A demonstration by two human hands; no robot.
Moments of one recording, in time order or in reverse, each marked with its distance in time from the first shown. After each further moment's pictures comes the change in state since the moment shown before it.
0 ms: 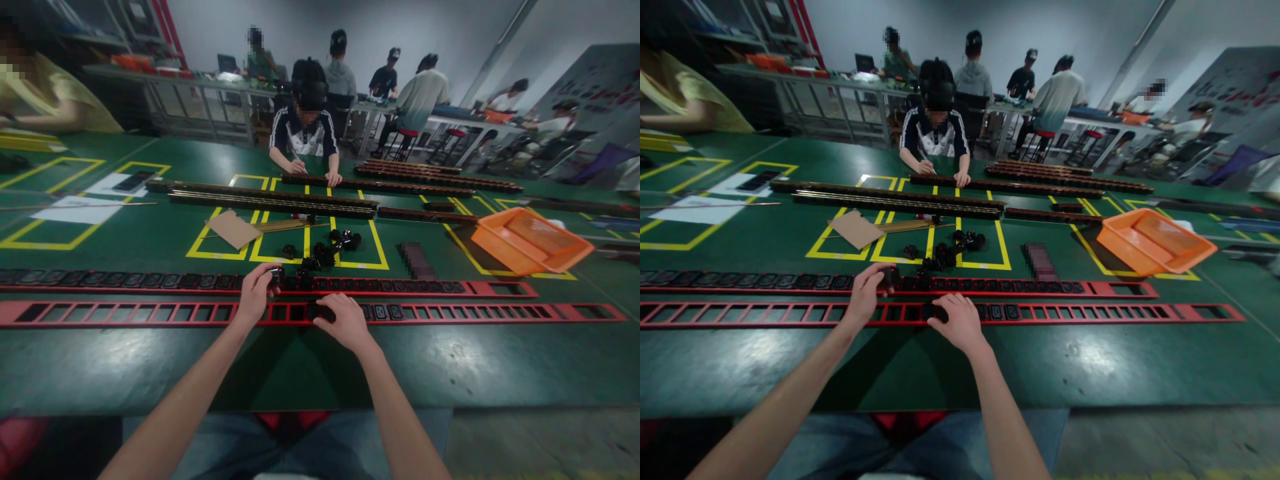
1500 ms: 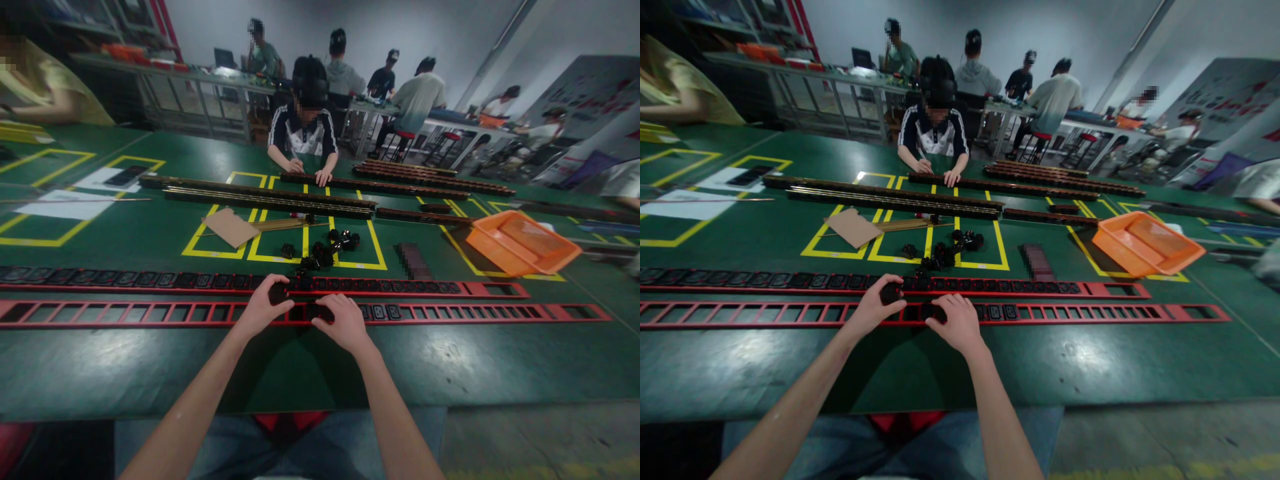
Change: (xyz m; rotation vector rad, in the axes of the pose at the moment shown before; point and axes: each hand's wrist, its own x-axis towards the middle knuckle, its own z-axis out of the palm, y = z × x) left_hand -0.021 -0.016 -0.001 0.160 -0.277 0.076; right_hand -0.001 -0.001 0.006 -0.045 0.049 -0.010
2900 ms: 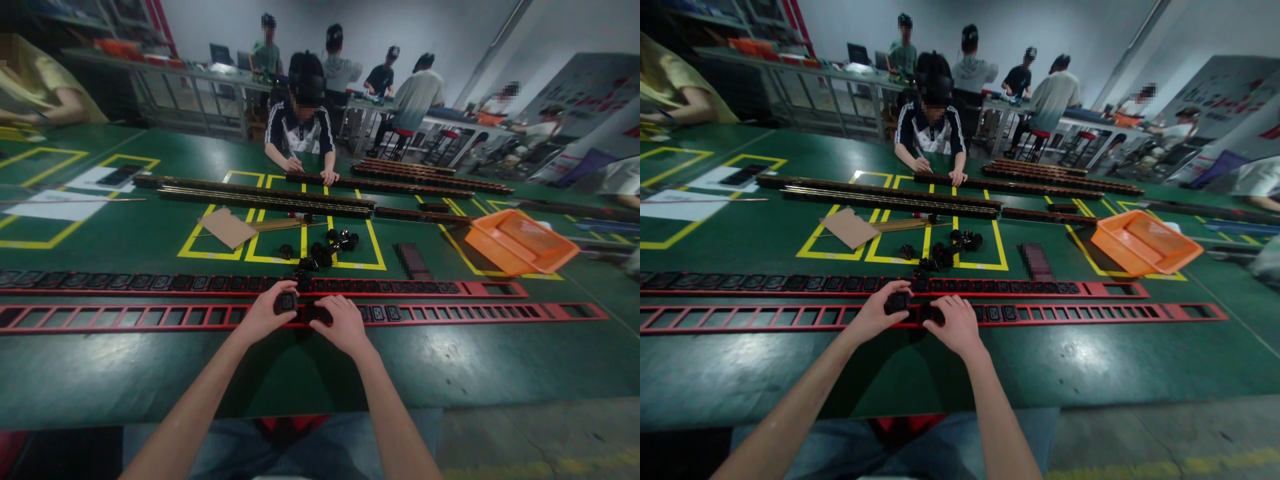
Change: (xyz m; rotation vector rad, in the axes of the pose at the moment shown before) left_hand -0.002 0.007 0.006 0.096 -0.166 0.068; right_hand 0.000 0.000 0.000 -0.011 -0.009 0.012
